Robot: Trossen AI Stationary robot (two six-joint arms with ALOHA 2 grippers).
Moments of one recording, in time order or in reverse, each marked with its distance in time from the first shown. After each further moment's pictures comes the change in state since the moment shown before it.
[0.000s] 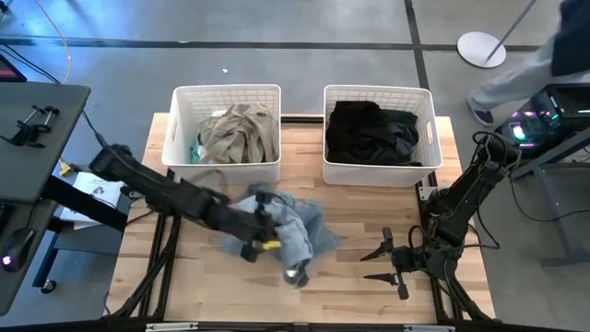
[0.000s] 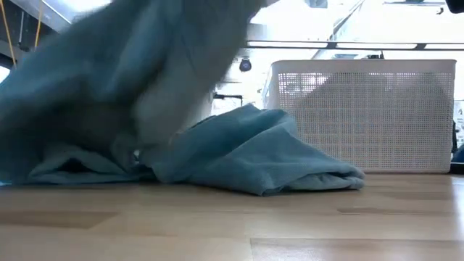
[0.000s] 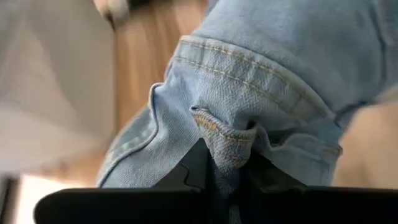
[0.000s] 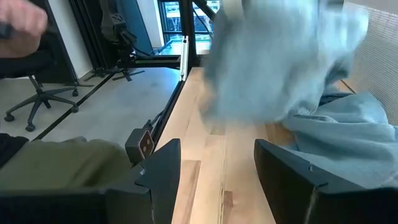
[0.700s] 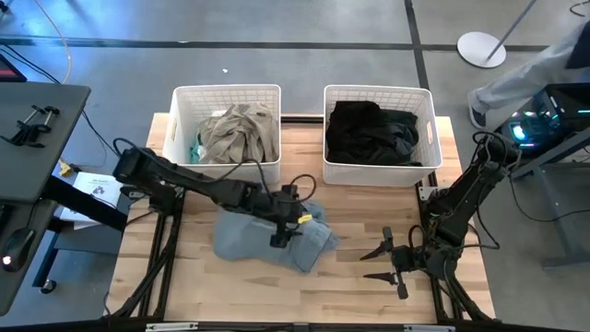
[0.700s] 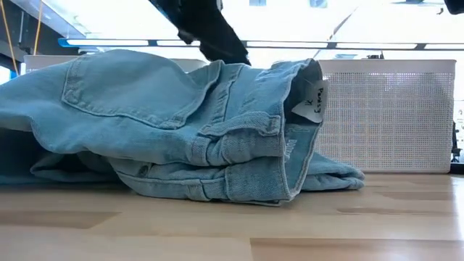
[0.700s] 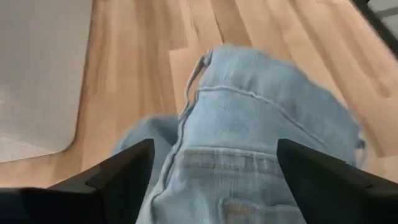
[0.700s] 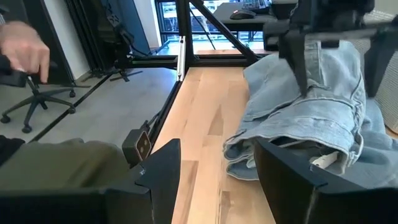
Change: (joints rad) left arm 0.219 0.216 -0.038 0.273 0.265 -0.045; right arm -0.002 0.000 0.000 -0.004 0.009 0.005
